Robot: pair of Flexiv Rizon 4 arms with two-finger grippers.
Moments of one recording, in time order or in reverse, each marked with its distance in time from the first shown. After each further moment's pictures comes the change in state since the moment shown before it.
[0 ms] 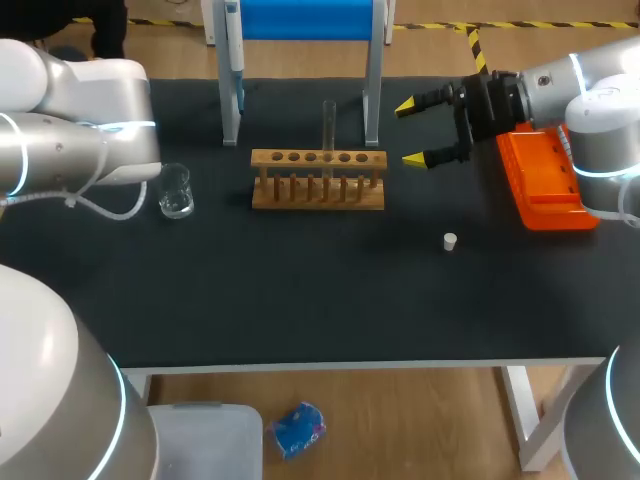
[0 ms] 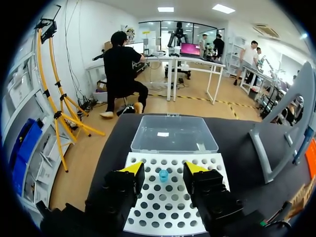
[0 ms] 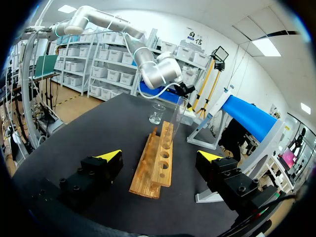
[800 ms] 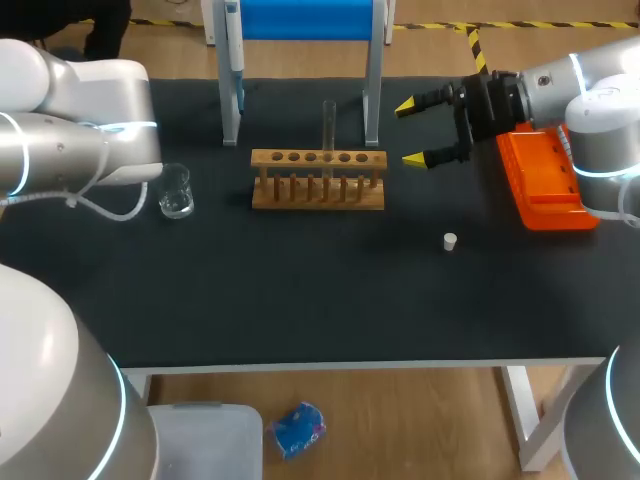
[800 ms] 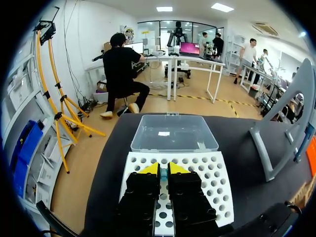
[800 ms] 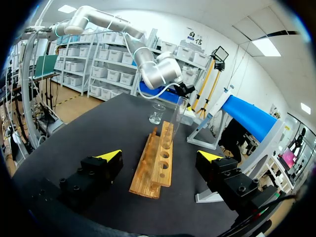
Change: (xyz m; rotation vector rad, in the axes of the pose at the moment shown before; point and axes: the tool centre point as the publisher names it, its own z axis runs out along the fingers) left arm 0.000 0.002 0.000 -0.005 -0.005 0.017; right arm 0.000 0.000 0.000 0.000 0.000 0.000
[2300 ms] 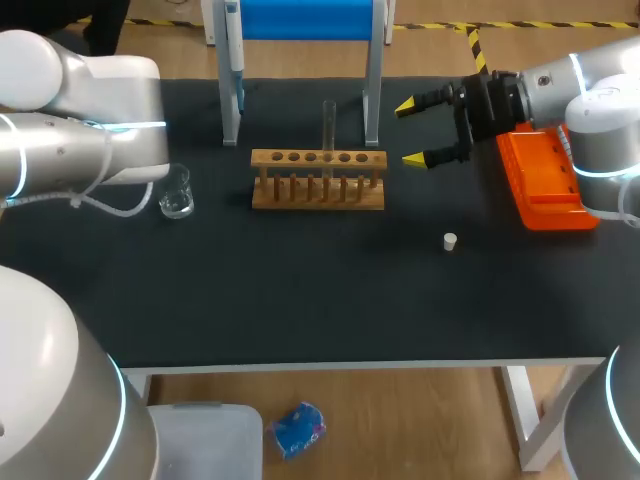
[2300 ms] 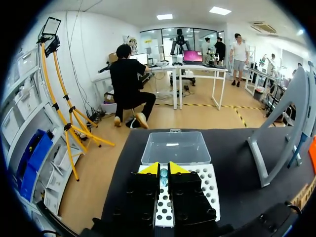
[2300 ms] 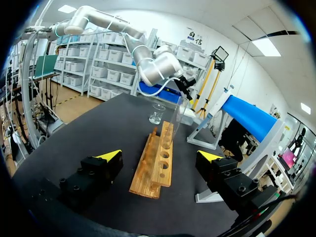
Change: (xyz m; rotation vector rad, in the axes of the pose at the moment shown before) left arm 0.001 -0.031 -0.041 0.078 -0.077 0.035; right arm 0.000 0.000 0.000 0.000 0.000 0.000
